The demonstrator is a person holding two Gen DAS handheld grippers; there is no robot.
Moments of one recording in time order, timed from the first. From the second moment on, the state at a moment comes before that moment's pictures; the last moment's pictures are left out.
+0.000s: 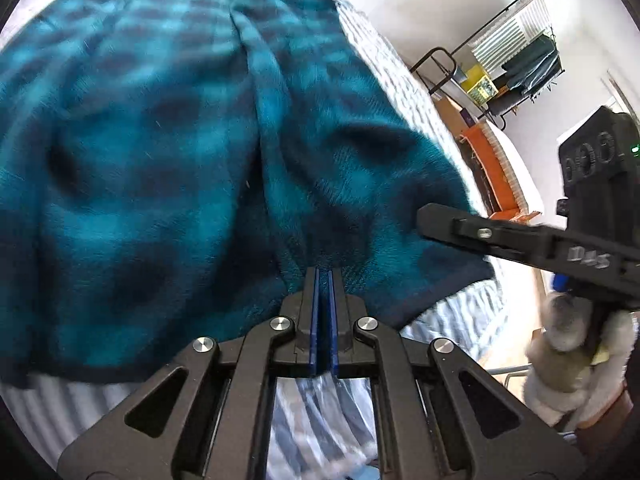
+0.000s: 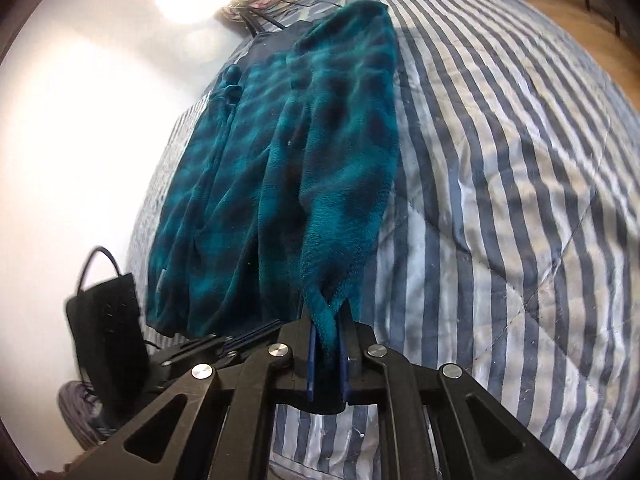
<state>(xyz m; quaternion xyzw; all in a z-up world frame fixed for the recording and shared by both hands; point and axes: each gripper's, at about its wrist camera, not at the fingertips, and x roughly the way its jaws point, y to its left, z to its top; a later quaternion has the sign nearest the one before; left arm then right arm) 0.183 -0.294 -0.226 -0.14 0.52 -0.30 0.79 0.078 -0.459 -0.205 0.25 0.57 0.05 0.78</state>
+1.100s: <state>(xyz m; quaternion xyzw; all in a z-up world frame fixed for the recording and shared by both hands) 0.196 -0.018 -0.107 -0.26 0.42 -0.15 0.85 0.134 -0.214 -0.238 -0.19 0.60 0.13 0.77</state>
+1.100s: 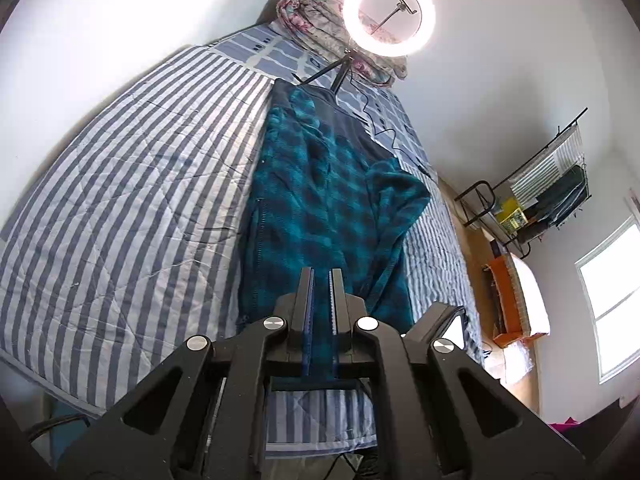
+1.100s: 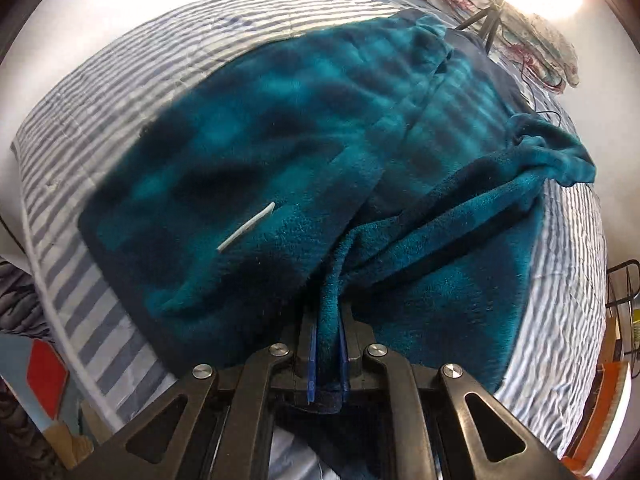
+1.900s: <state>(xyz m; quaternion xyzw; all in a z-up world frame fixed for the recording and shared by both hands) 0.216 -0.137 -0.162 -0.17 0.51 -0.23 0.81 0.162 -0.372 -0.153 0.16 0.55 0.16 0.80</state>
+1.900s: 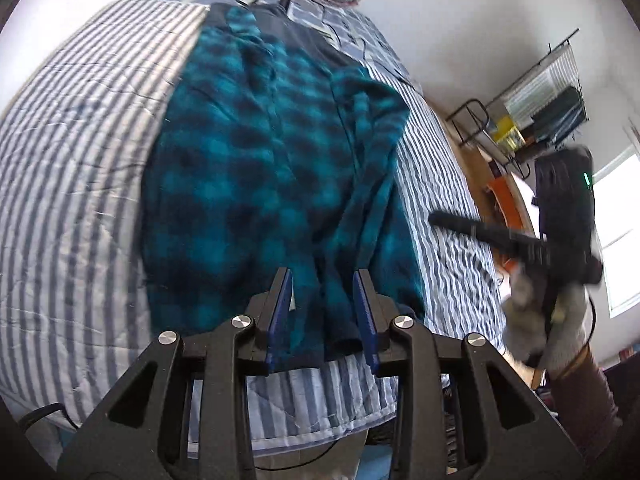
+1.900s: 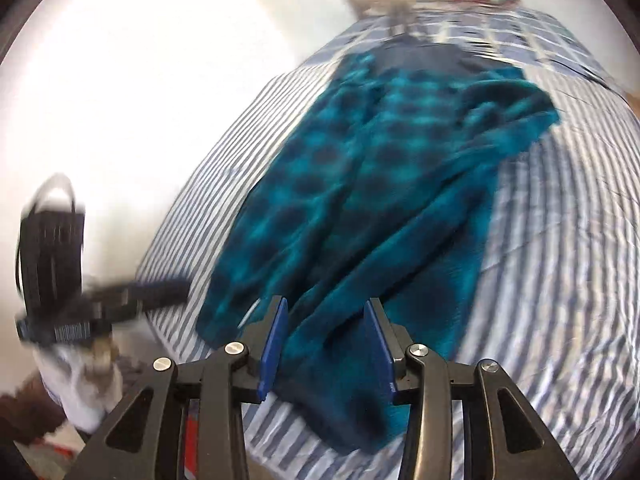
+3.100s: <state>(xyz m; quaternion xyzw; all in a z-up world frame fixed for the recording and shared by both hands) 0.230 -0.128 -0.194 -0.11 0.55 -0.13 0.82 0.373 -0.516 -0.231 0.34 0.45 -0.03 0.82</state>
